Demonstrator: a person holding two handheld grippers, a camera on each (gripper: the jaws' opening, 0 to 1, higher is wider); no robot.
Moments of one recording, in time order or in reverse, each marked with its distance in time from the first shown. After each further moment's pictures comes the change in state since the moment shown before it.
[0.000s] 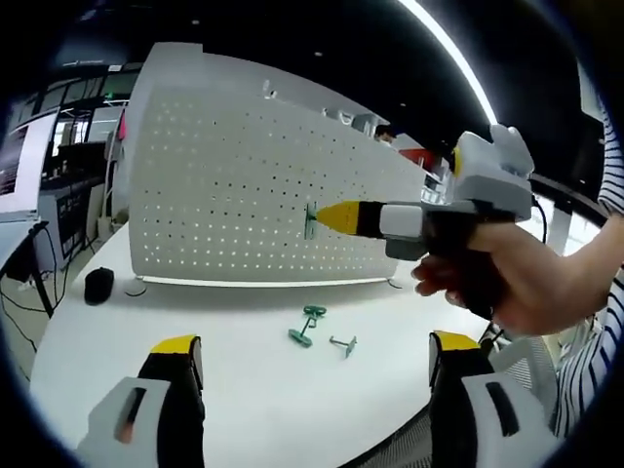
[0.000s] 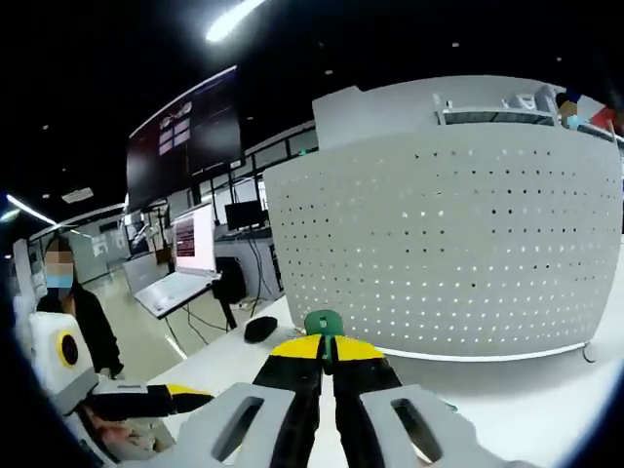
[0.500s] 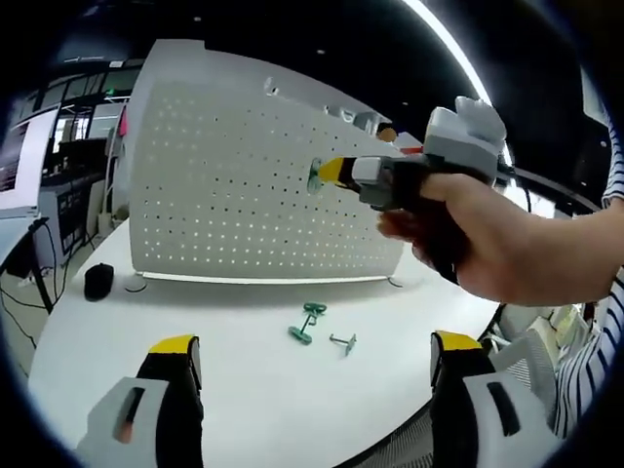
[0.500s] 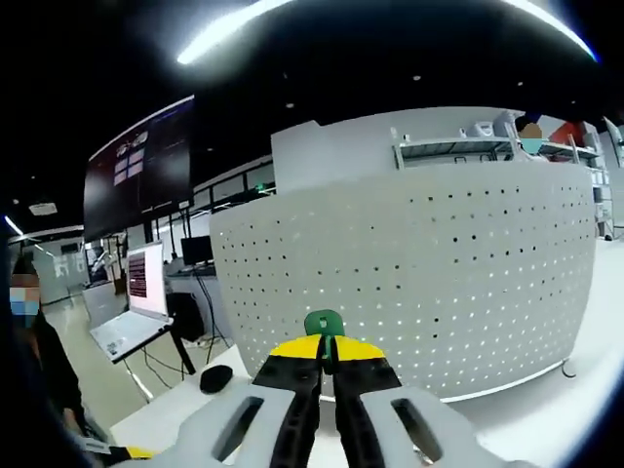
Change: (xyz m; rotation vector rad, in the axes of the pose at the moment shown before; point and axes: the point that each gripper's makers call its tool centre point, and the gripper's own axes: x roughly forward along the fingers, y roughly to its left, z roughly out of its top) left arm 0.001 0.002 -0.002 -0.017 0.012 0.005; right arm 0.029 -0.041 0.050 -0.007 -0.142 -0.192
